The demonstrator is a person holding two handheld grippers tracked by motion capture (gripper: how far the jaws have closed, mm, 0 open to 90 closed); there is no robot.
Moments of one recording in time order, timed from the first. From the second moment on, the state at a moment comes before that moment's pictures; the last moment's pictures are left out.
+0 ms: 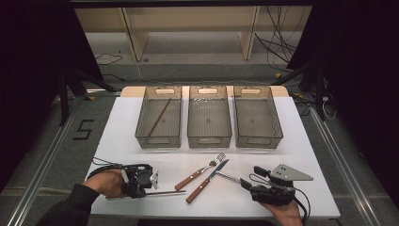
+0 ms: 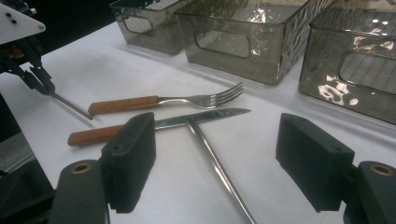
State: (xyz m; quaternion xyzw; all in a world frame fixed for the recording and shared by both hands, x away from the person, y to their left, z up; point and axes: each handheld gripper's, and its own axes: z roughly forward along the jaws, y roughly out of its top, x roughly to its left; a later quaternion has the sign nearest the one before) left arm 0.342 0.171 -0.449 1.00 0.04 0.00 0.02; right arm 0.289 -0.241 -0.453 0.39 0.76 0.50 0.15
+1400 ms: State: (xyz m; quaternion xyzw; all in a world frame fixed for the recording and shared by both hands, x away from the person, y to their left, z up) left arm 0.428 0.155 -0.348 0.92 0.29 0.10 0.26; right arm 0.289 -0.242 -0.452 0.40 0.76 0.50 0.15
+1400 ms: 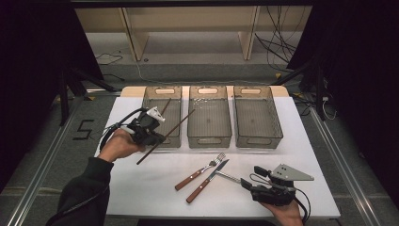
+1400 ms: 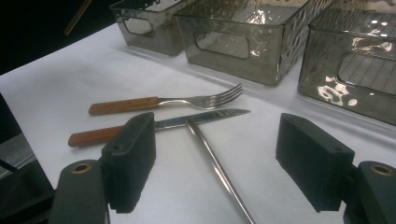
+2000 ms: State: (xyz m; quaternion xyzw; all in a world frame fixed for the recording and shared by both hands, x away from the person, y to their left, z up) left arm 0.464 0.144 -0.317 0.89 0.31 0.14 0.29; right arm 0.288 -0.242 -0.452 0.40 0.75 0.50 0.15
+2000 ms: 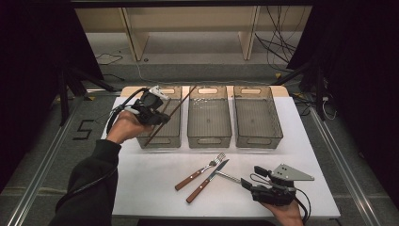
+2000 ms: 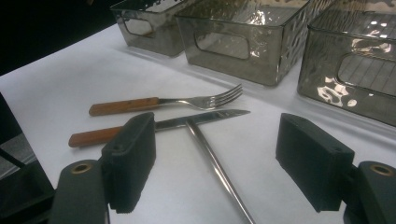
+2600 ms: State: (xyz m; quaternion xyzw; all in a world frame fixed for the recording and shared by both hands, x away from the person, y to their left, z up) left arm 0.500 0.152 -0.320 0.86 0.36 0.20 0.32; right arm 0.288 -0.243 -0.452 0.40 0.75 0.50 0.15
